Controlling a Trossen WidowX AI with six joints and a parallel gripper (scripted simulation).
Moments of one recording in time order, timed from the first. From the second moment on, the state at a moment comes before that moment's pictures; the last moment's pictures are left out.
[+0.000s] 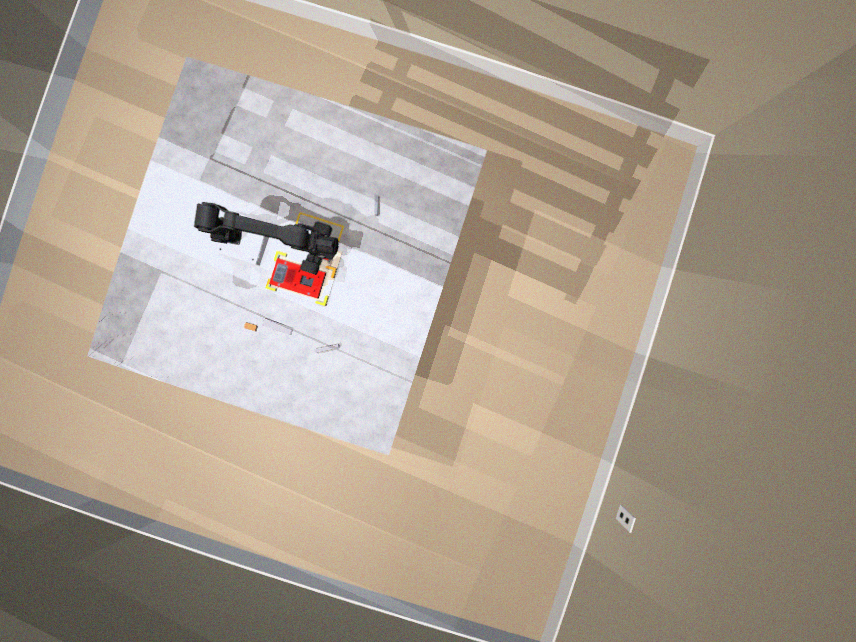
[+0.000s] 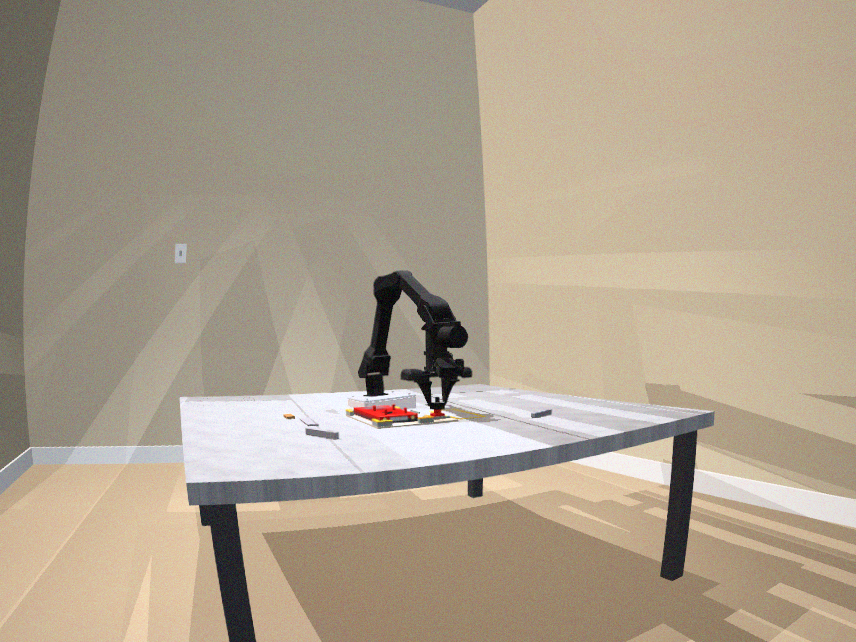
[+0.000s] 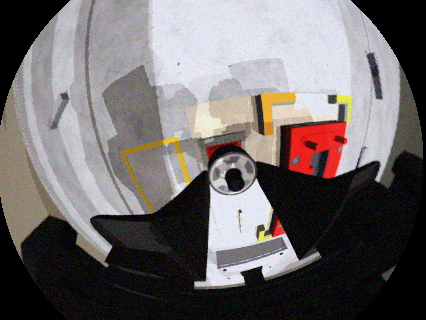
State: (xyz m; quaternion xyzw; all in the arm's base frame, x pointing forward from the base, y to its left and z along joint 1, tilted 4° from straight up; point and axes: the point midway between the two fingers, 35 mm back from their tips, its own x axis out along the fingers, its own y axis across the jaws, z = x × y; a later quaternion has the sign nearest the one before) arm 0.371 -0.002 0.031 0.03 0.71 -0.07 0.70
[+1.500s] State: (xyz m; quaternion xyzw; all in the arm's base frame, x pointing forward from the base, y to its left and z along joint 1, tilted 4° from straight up) arm 0.371 -0.002 0.044 0.02 0.71 -0.06 0.70
